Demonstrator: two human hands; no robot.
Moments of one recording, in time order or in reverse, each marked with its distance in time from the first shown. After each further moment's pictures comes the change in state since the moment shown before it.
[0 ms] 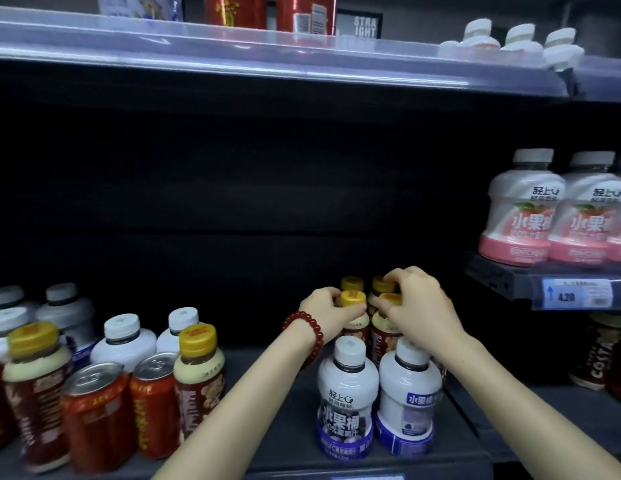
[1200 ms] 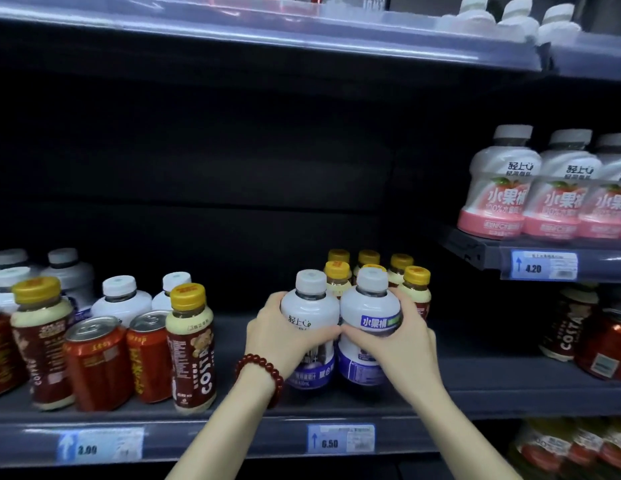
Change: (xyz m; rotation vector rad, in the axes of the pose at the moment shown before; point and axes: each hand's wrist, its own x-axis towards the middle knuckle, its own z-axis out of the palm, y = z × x) left_hand -0.098 -0.021 0.010 -0.058 0.339 -0.034; right_hand -0.098 0.010 0.019 0.727 0.034 0.196
